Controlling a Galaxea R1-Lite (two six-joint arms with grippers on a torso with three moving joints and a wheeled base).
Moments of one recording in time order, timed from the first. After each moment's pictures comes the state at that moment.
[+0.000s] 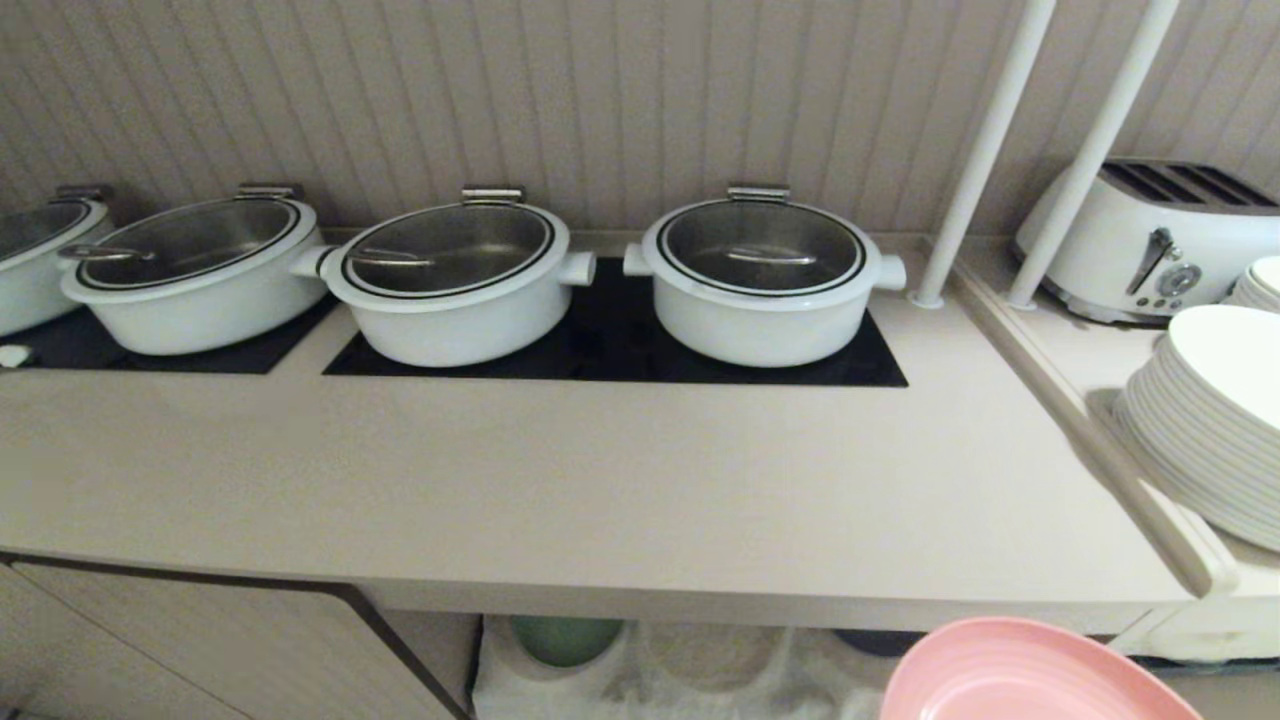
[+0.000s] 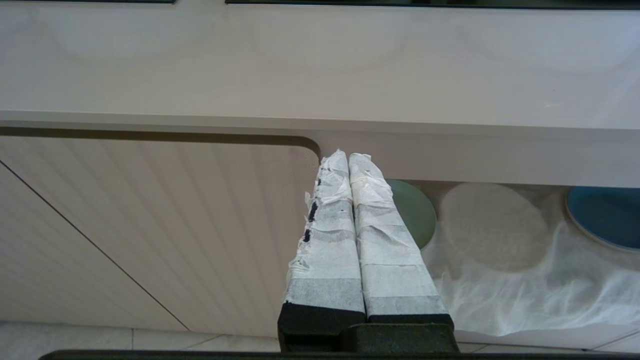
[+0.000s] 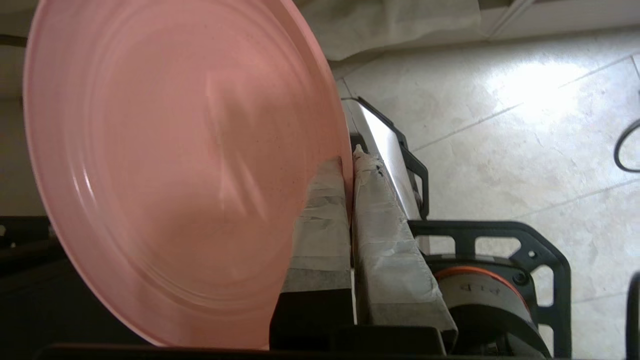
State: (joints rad) left arm 0.00 0.00 0.00 0.02 -0.01 -0.01; right arm 0.50 0.82 -0.54 0.60 -0.08 0.64
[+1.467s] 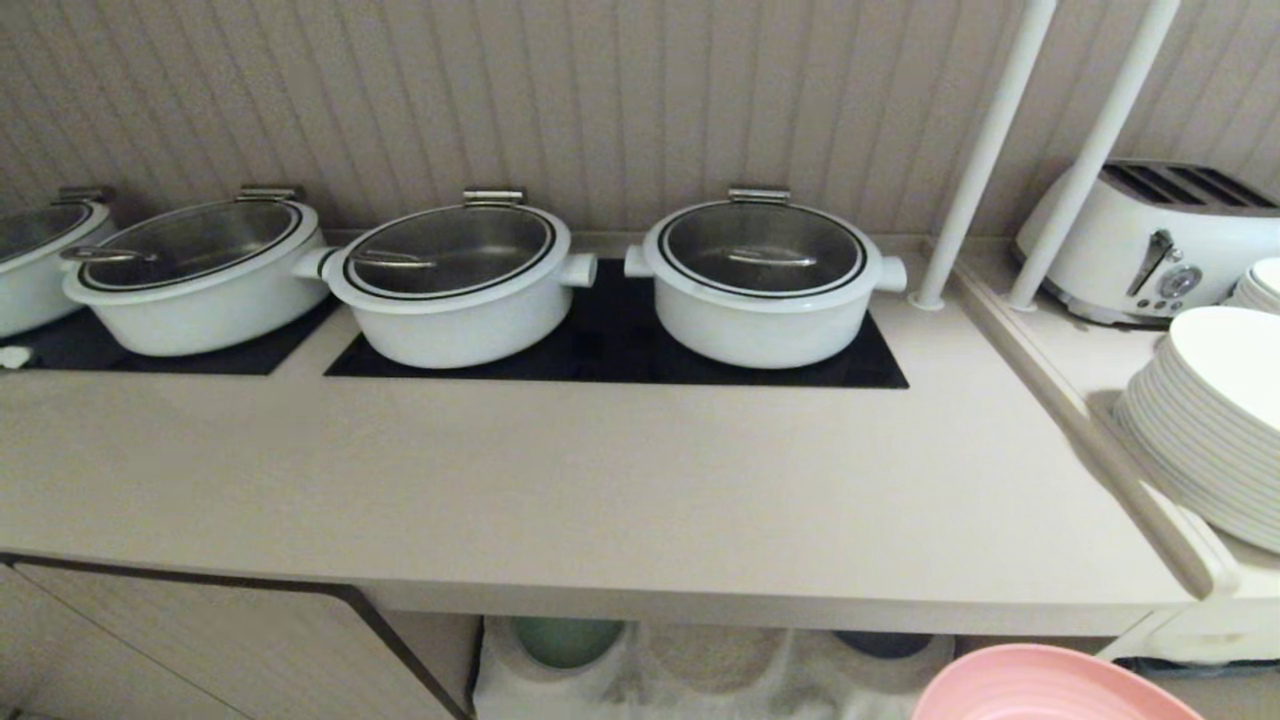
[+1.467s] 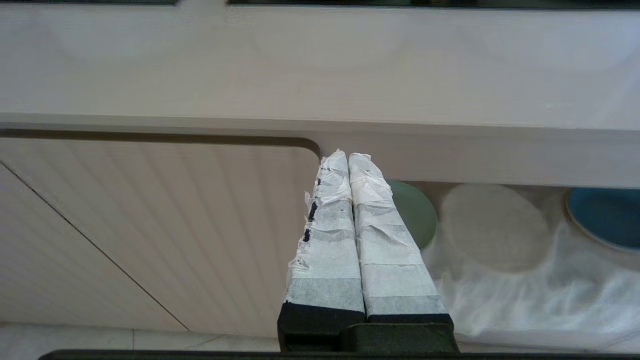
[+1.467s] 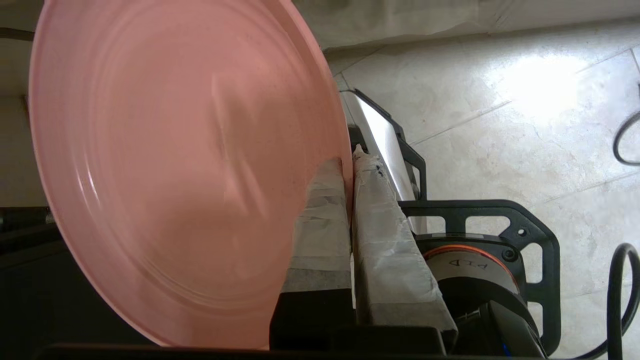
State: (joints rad) left arm 0.00 0.00 0.00 0.02 -0.01 -0.01; right arm 0.50 0.78 -0.56 0.68 -0.08 0.64
